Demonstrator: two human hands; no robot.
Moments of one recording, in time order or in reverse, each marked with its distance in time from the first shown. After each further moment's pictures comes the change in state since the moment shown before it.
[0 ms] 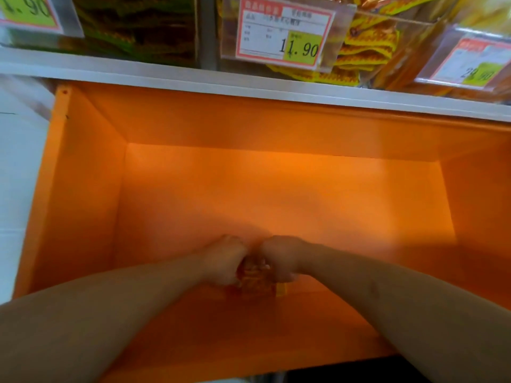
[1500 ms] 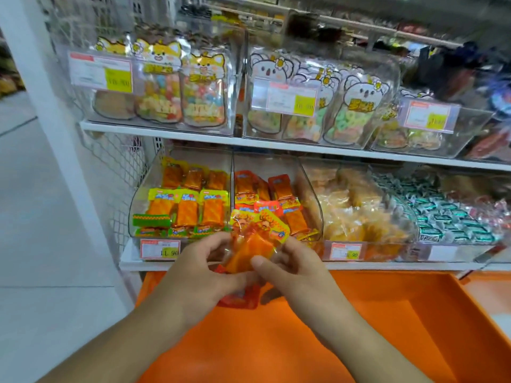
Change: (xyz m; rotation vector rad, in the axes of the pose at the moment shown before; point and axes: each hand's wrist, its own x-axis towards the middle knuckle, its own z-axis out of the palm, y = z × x) left_hand -0.274 0.128 -0.244 -0.891 1.026 0.094; right_hand -0.272 -0.145 -0.186 1.228 1.232 -0.361
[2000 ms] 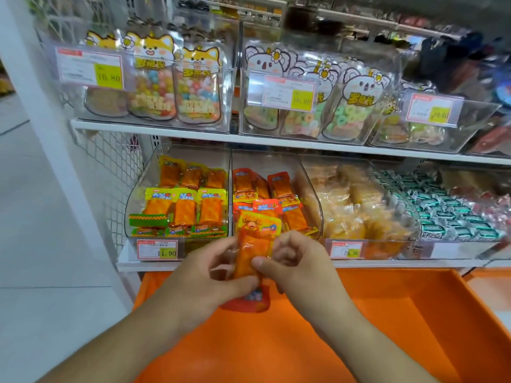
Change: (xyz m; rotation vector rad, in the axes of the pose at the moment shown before) left_hand 0.006 -0.015 0.002 -0.077 -0.165 0.021; right_hand 0.010 0.002 -0.003 -0.119 0.121 -0.056
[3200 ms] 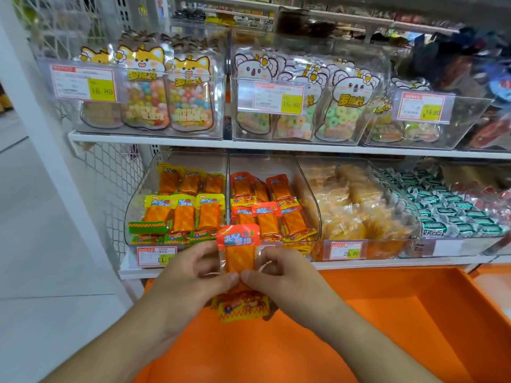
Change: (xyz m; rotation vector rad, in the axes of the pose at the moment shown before) left_hand -0.003 0.009 -0.004 -0.135 0.105 -0.156; right_hand 0.000 -0.006 0.001 -0.086 -0.254 0.112
